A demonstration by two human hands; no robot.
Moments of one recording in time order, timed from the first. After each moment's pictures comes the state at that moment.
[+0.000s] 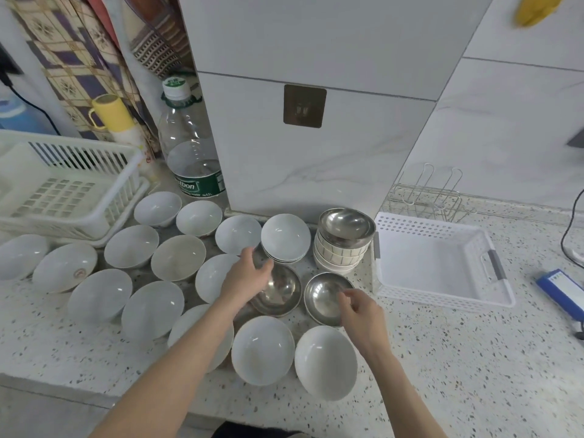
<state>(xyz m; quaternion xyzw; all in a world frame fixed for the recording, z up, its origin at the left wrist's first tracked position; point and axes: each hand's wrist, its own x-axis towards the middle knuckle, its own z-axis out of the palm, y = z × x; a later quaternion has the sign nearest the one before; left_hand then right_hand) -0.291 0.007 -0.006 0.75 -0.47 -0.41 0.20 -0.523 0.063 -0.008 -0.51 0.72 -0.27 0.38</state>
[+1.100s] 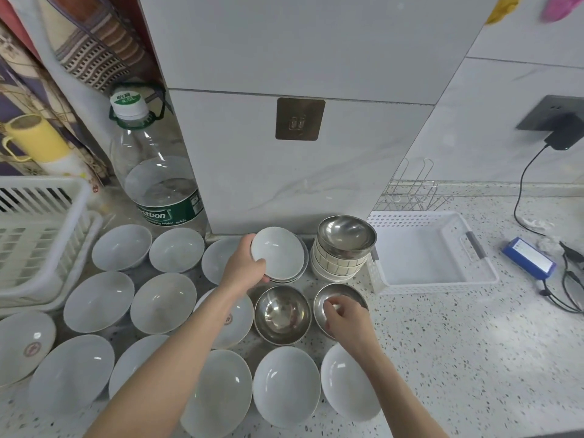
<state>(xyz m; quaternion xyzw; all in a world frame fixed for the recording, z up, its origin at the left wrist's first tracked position) -0.264 -0.077 -0.004 0.67 -0.51 -0.48 0.23 -0.463 0.038 -0.016 -0.47 0.76 -0.23 0.39</state>
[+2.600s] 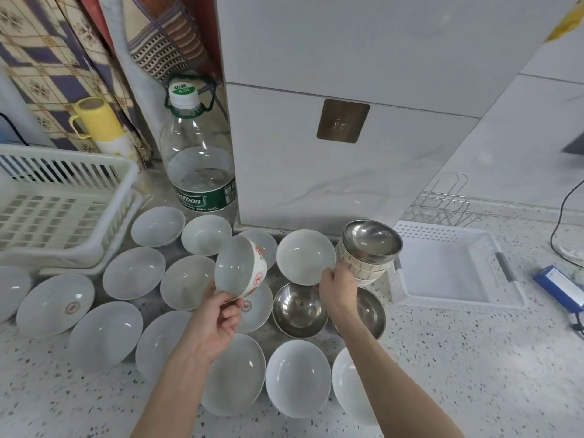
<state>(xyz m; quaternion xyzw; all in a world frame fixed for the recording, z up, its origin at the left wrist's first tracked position) -0.193 0.028 0.001 0.50 -0.03 -0.71 0.50 -0.408 -0.020 -0.011 -0.45 0.75 -0.32 0.36</state>
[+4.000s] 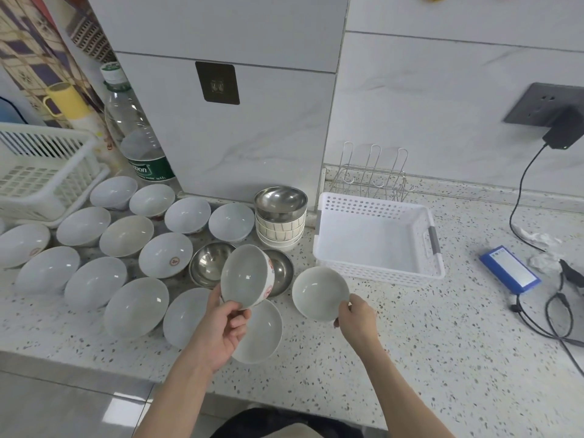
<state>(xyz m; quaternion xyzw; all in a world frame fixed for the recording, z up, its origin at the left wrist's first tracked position) -0.415 0.132 0.000 0.51 -0.07 -0.68 0.52 -0.664 0.085 -0.057 -0.49 0.73 -0.22 0.42</state>
